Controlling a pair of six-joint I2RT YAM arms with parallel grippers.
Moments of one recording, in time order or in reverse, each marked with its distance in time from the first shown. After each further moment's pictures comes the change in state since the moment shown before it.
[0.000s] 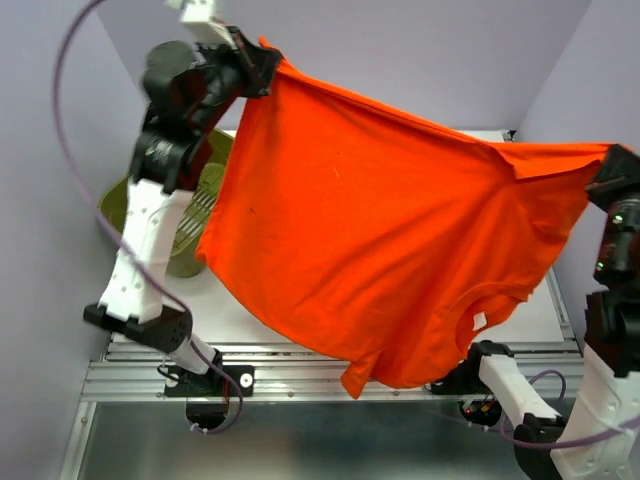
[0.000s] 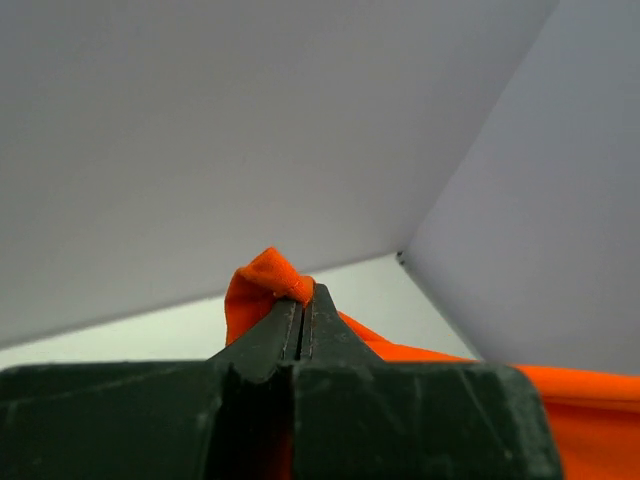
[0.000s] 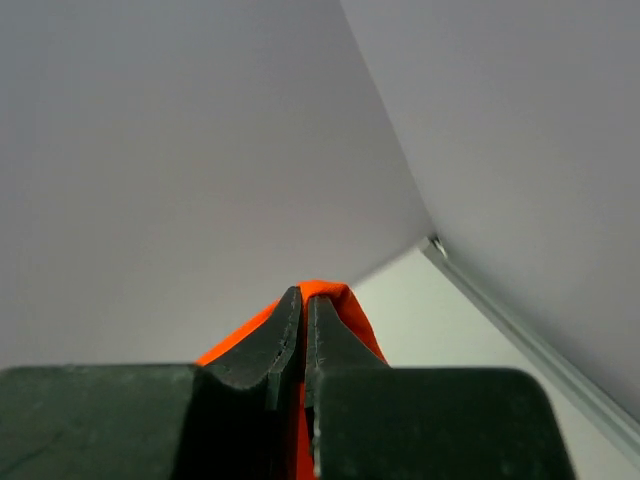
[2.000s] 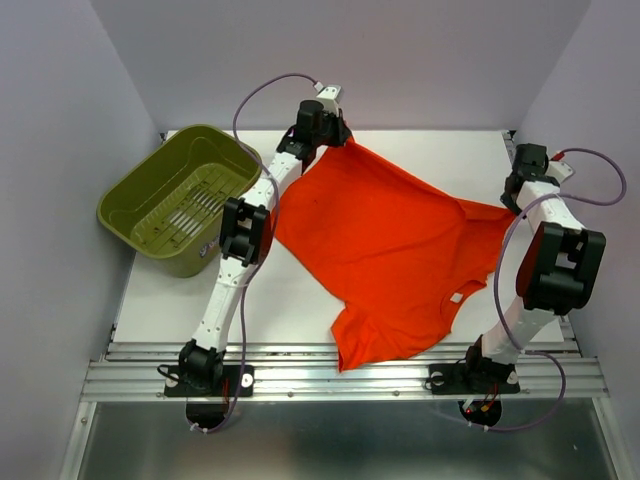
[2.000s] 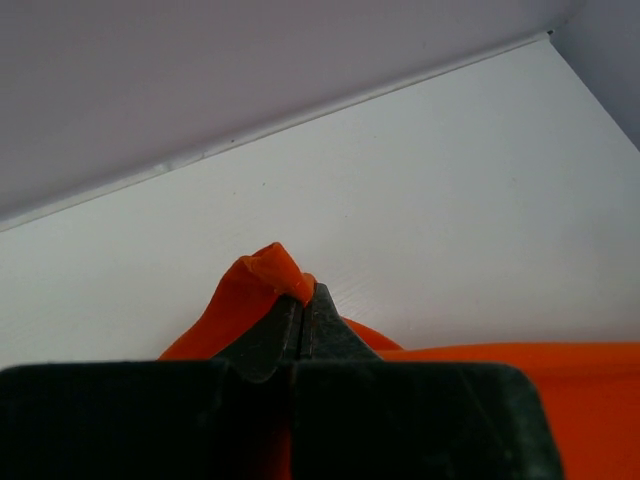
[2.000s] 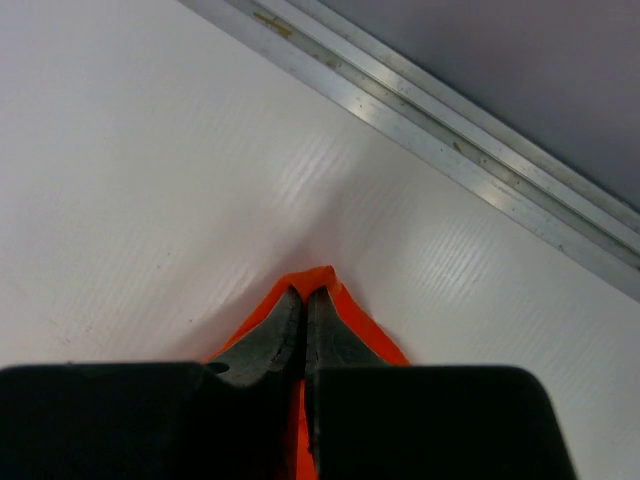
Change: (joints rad) left arm -0.029 1.180 0.340 0.347 0.148 0.076; right arm -0.165 0.909 -0.480 0.161 0.128 0.199
